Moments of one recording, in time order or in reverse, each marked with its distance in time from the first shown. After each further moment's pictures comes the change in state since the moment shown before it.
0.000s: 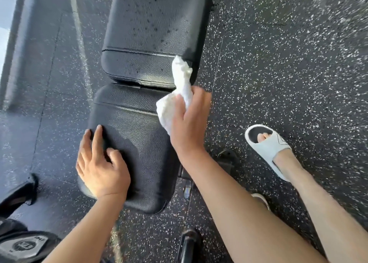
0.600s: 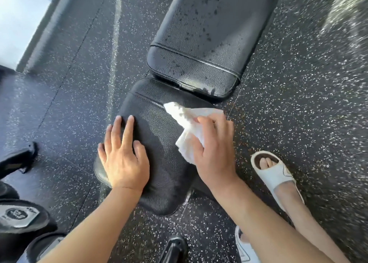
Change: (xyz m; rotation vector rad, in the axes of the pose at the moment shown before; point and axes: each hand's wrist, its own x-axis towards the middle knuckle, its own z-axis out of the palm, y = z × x) left_hand 0.004 -0.011 0.002 0.079 -0.098 0.017; right_hand -0.025 0.005 -0.030 -0.461 -0.374 -0.532
